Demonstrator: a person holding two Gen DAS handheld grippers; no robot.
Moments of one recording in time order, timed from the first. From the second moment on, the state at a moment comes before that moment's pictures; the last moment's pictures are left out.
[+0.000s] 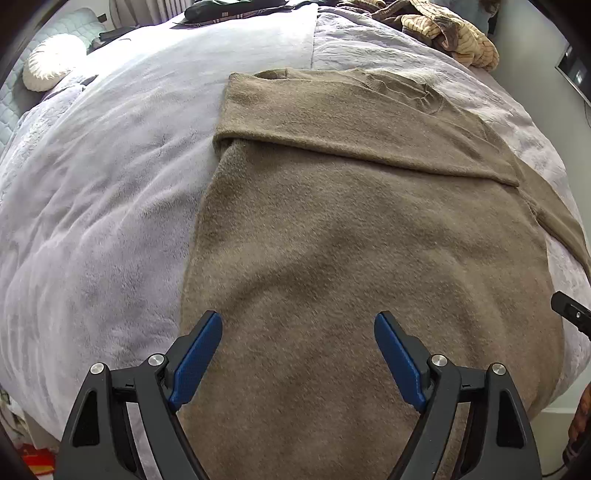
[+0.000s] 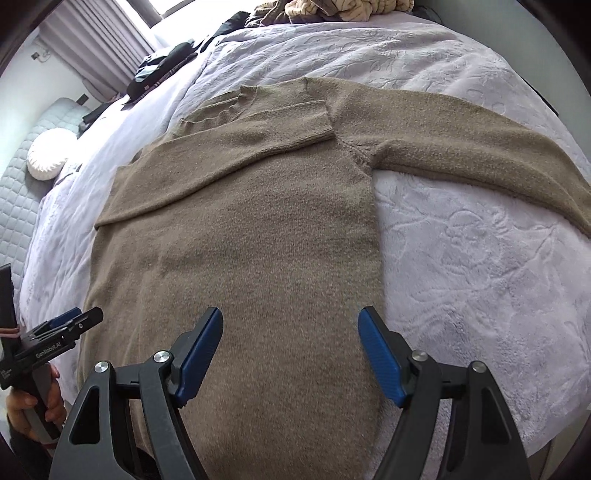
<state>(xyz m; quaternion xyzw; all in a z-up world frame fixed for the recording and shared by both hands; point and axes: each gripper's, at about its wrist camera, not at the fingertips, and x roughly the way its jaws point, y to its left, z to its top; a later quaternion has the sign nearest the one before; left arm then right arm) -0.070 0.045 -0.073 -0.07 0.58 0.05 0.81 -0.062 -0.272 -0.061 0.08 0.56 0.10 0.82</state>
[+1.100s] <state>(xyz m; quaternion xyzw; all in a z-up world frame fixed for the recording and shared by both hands) -0.022 -0.028 -0.076 -0.05 0.59 -0.01 0.80 0.027 -0.316 -0.061 0.26 0.52 0.10 0.81</state>
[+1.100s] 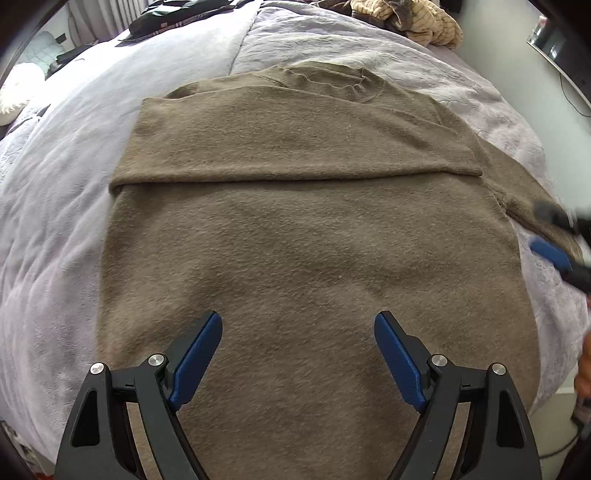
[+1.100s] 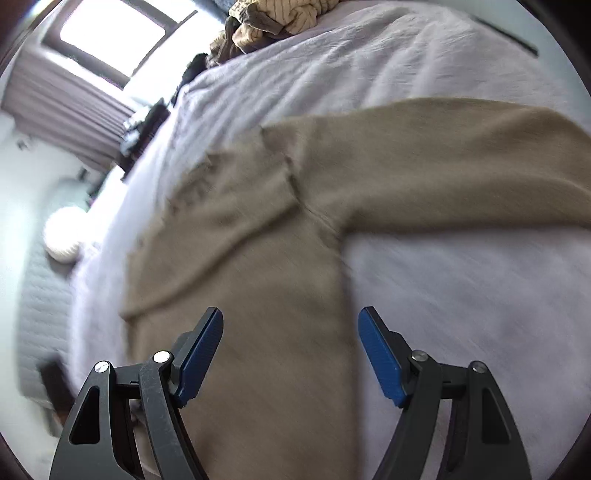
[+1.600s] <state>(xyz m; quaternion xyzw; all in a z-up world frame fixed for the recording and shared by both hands) -0.015 -0.004 -0.092 -0.08 0.61 0.00 0.79 0.095 -0.278 -0.087 0.13 0.57 0.04 0.81</state>
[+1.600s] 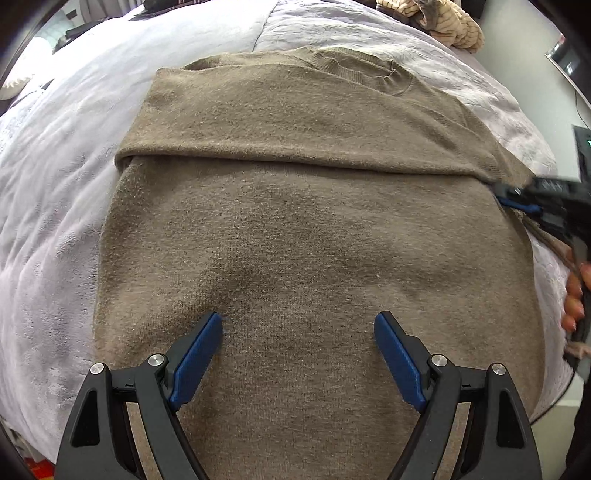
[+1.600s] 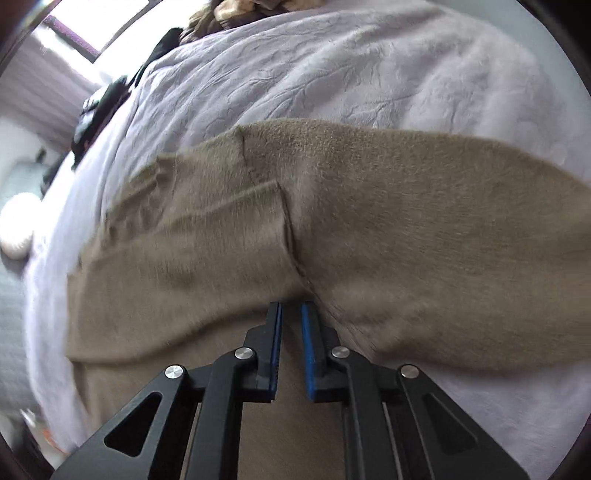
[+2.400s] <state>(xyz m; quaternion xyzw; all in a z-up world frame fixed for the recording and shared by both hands) -0.043 -0.029 -0.078 -0.07 0.59 -0.02 0.80 -0.010 -0.280 -0.050 -0.01 0.55 0.05 0.83</state>
